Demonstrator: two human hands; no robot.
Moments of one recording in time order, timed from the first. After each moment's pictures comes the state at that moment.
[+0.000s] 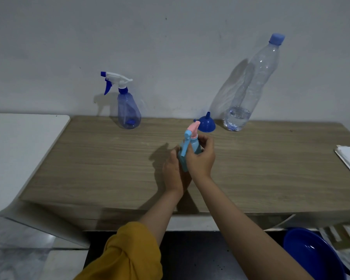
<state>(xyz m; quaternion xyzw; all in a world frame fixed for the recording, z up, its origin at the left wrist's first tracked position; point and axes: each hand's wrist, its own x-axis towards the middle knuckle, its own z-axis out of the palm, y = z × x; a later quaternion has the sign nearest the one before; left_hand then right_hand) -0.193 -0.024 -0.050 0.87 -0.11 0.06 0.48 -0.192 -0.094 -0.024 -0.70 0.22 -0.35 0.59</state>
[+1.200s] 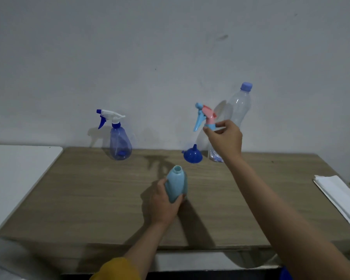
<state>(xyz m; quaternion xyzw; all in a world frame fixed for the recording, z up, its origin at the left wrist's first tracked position) -0.200 -0.026 -0.035 0.89 -0.08 0.06 0.44 -0.179 -0.202 0.120 -0.80 0.24 -0.33 0.44</state>
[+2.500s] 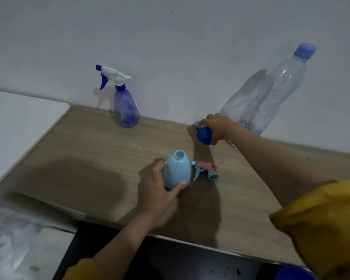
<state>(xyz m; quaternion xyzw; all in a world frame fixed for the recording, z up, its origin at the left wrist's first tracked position) -0.192 -0.034 -0.055 0.89 -0.08 0.10 0.43 -0.020 -0.282 0.013 -0.97 -0.10 0.18 -0.13</state>
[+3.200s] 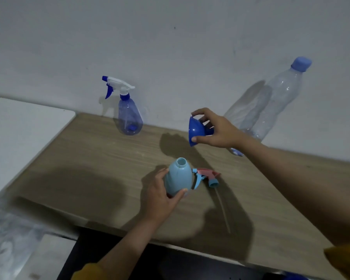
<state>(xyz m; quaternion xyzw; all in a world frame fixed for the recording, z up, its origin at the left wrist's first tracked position) -0.192 -0.034 -0.053 0.89 -0.06 0.06 0.45 -0.088 -0.249 0.072 -0.92 -0.15 0.02 0.36</state>
